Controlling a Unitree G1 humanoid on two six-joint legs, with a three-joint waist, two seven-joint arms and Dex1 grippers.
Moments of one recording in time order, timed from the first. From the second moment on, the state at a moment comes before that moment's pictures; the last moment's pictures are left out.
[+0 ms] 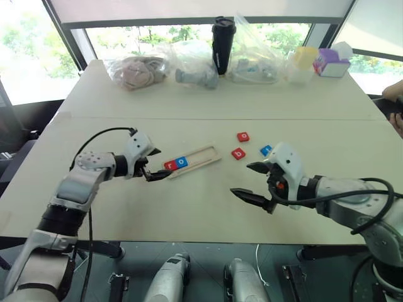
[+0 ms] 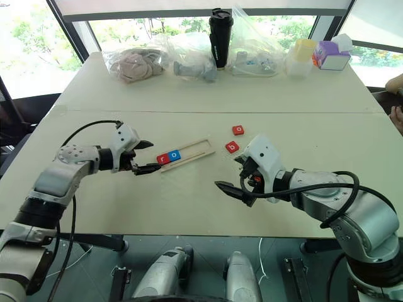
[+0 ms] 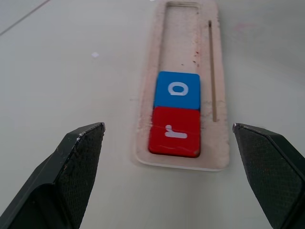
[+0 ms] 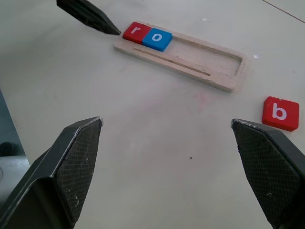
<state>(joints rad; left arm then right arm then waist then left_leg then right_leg) -0.53 0.68 -0.17 0.14 -0.23 0.40 -1.00 -0.29 -0.74 -0.09 -0.76 0.78 1.19 0.46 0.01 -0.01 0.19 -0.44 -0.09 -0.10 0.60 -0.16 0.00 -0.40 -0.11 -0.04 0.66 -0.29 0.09</state>
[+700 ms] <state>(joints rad) -0.56 0.58 -0.21 0.29 -0.13 0.27 -1.03 -0.25 -0.75 -0.04 -0.74 0.72 1.11 0.47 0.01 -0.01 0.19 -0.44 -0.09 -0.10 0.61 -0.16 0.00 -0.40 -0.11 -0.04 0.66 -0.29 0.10</state>
